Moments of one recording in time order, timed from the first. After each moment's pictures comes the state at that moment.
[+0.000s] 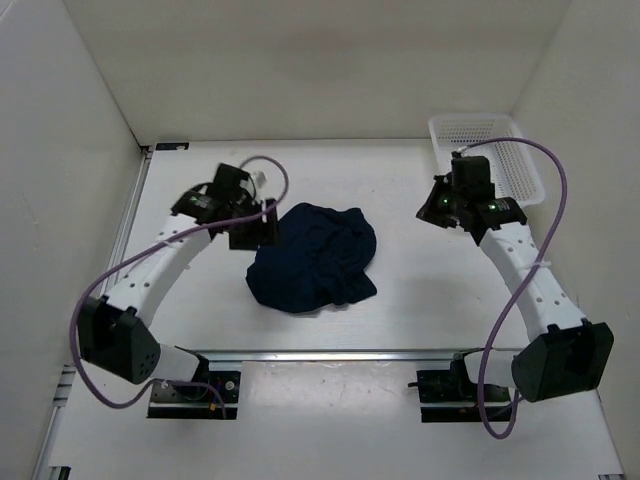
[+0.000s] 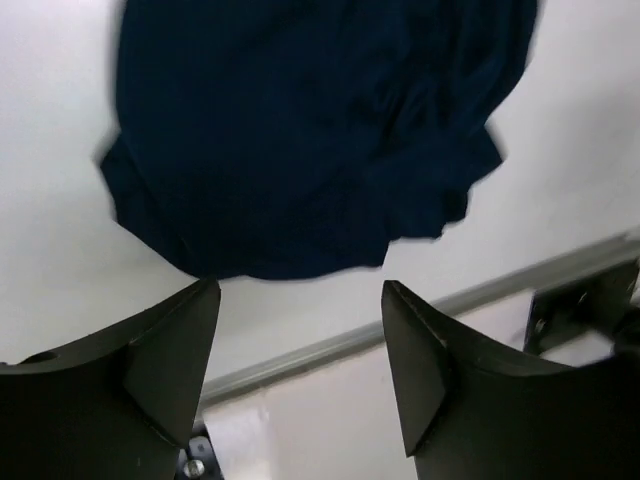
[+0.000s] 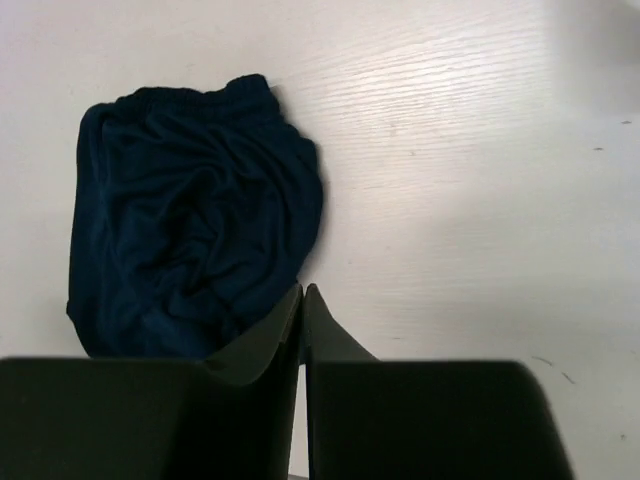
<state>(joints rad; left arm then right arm) -0.34 1.36 1.36 -0.93 0.20 -0.38 0.28 1.30 1.23 -0.67 -0.06 0.49</state>
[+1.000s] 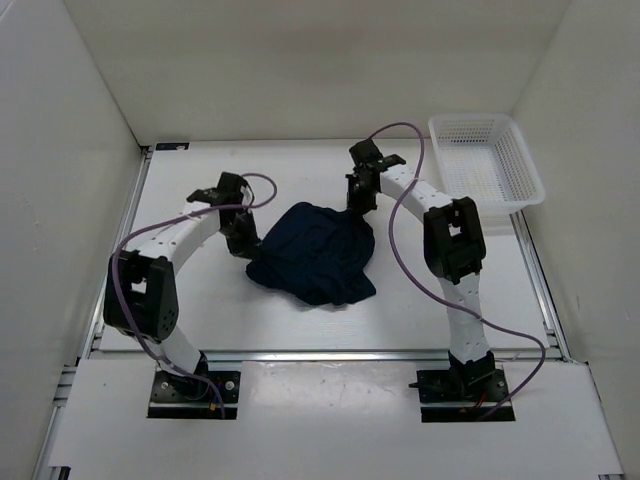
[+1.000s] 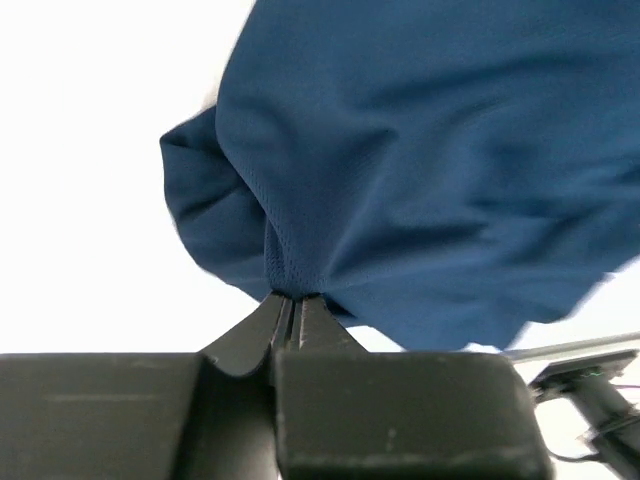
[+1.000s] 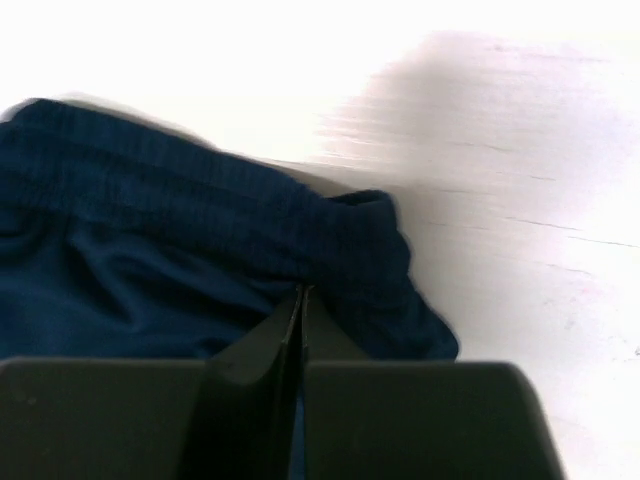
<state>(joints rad) -0.28 1.63 1.14 -0.81 0.18 -0.52 0.47 2.24 1.87 -0.75 -0.10 0.43</state>
